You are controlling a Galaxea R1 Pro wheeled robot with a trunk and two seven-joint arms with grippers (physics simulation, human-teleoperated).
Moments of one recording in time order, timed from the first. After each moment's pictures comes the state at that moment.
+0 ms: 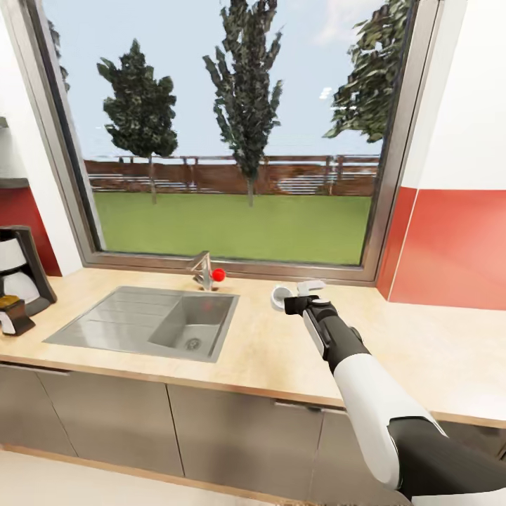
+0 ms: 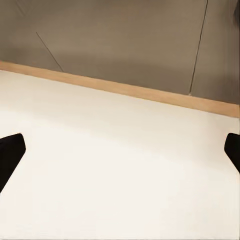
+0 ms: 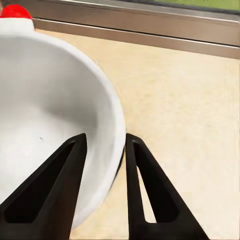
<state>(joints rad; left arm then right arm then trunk) 0.03 0.13 0.04 -0.42 0.07 -0.51 0.16 -0.99 0.17 -0.03 -0.63 0.15 0.44 -0.01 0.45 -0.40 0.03</state>
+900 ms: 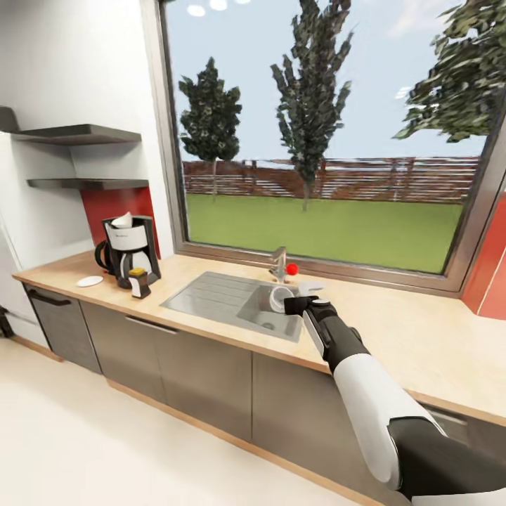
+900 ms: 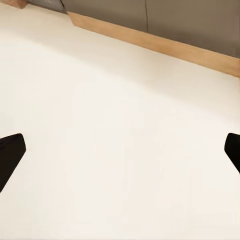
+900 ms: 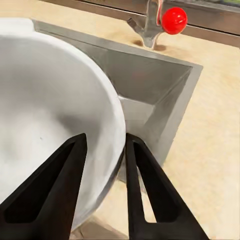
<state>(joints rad) 0.03 0.13 0.04 -0.42 0.07 -0.50 0.16 -0.99 0.17 -0.03 -0.63 0.14 0.44 -0.01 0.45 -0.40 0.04</state>
